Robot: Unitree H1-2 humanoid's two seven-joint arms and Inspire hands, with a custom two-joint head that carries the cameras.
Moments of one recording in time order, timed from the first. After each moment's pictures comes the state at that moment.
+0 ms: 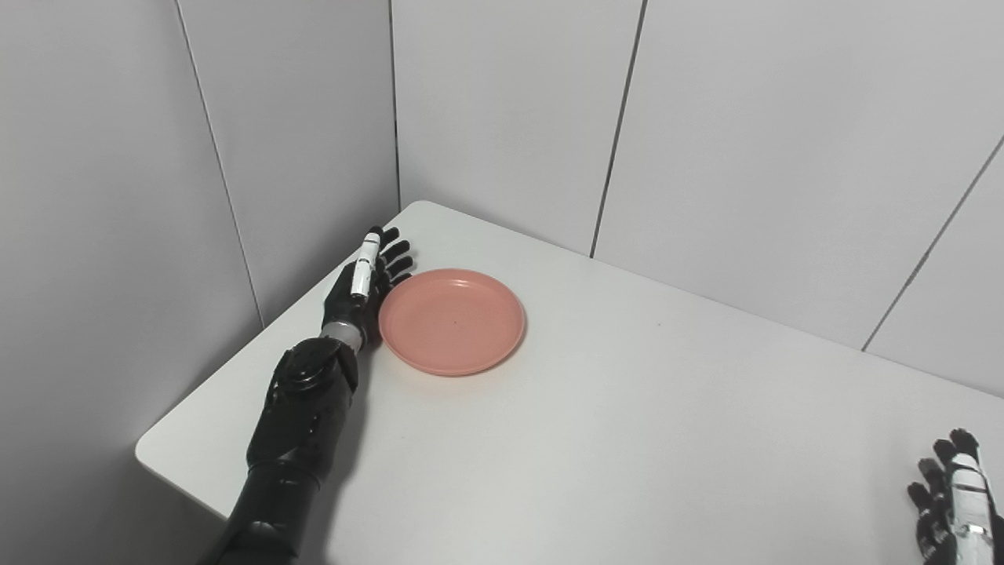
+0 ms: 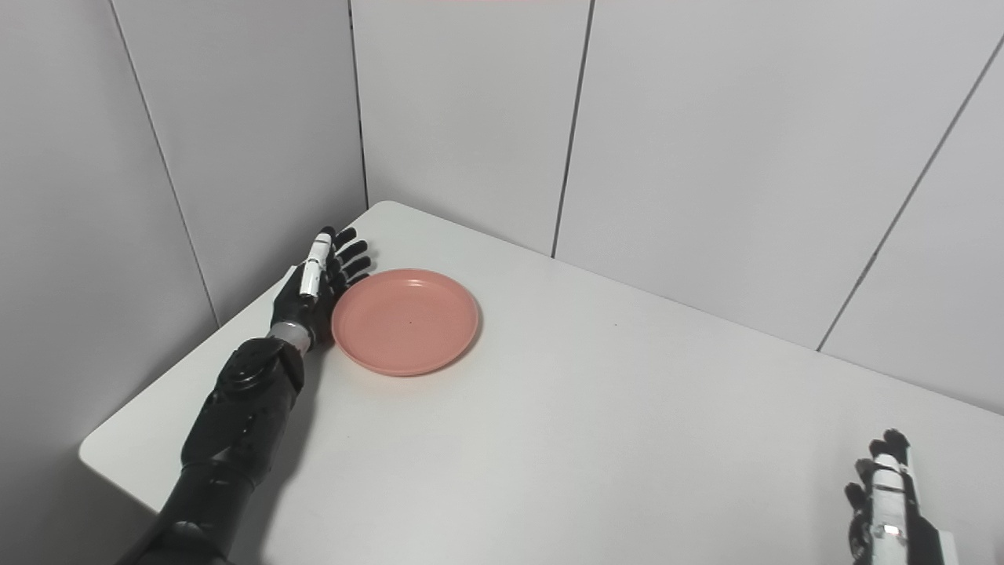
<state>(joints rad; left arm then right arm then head) -0.40 0.31 0.40 0.42 -0.37 0.15 -0.02 -0.11 -0.05 0.02 -0.37 0.11 0.48 -0.06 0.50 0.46</state>
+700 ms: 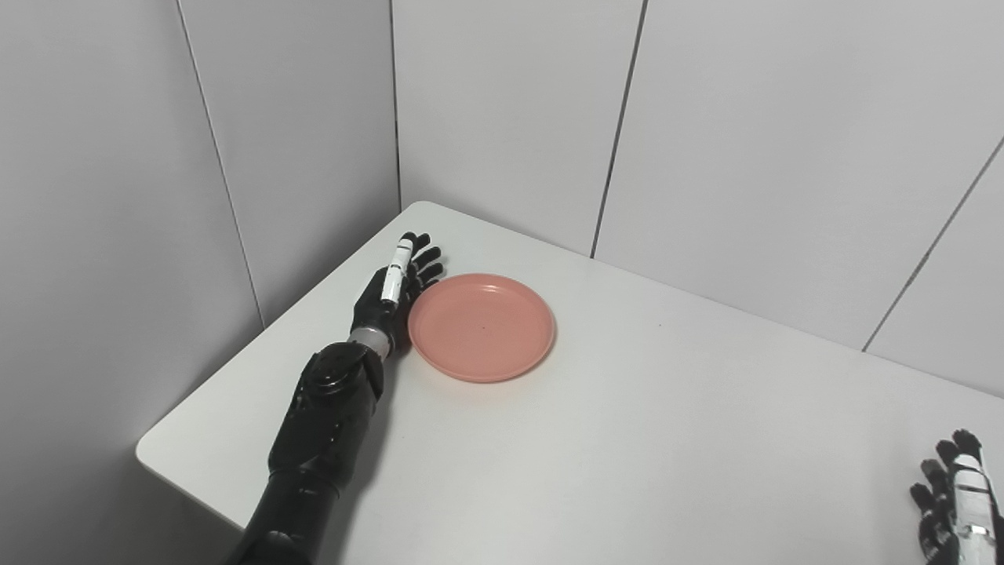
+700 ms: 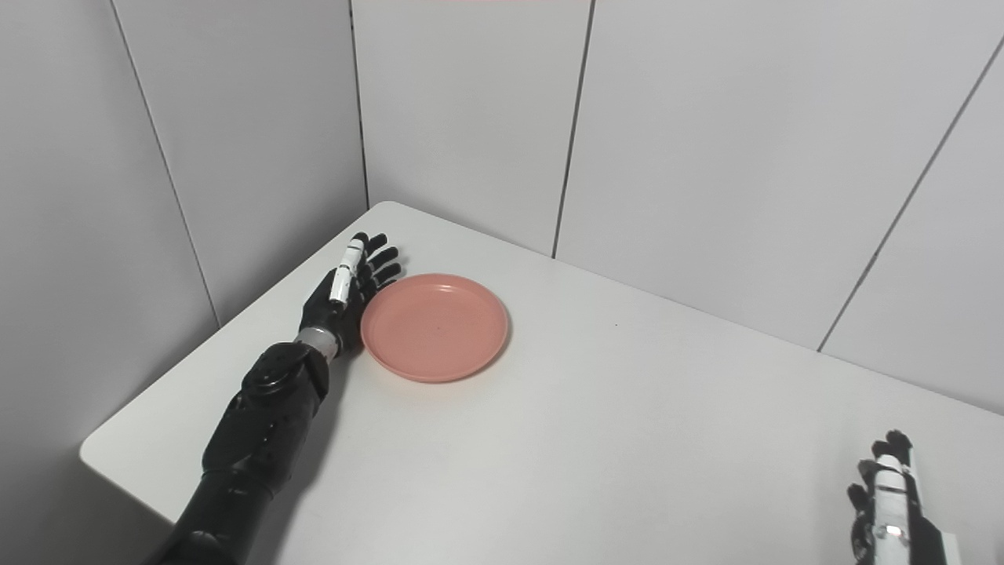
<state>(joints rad) -0.40 0.27 0.34 0.38 -0.37 0.20 -0.03 -0.11 -0.07 0.03 -0.37 0.14 0.48 -0.09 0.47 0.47</state>
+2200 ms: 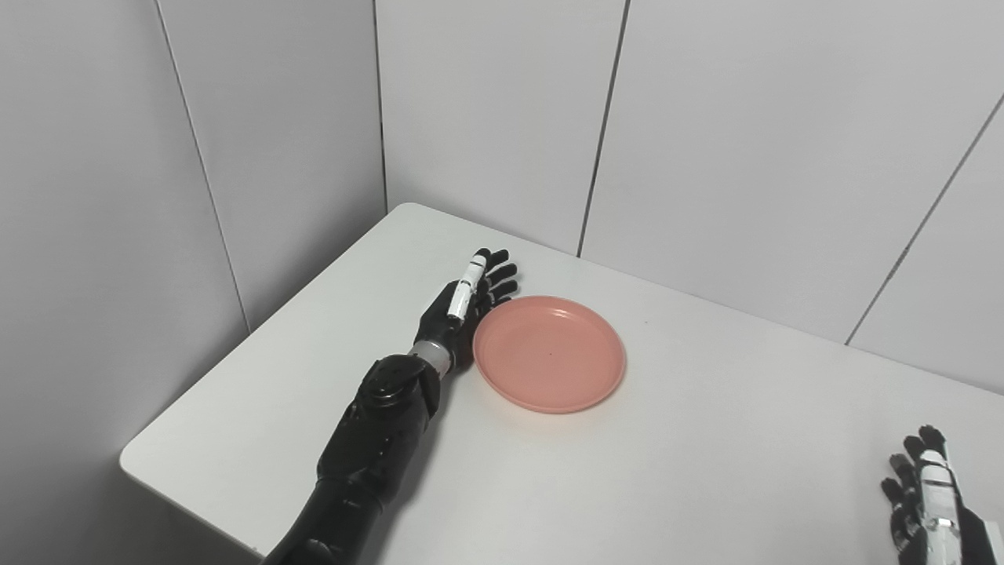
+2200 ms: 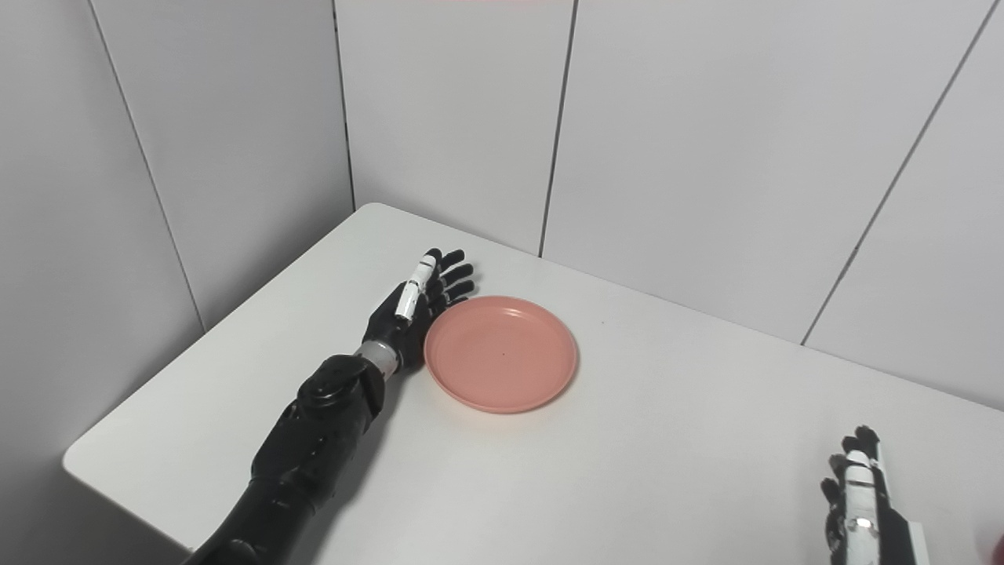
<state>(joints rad) -0.44 0.18 0.18 0.40 -0.36 0.18 -0.08 -0.11 -0.05 -0.01 -0.29 0.09 0.40 -0.01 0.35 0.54</state>
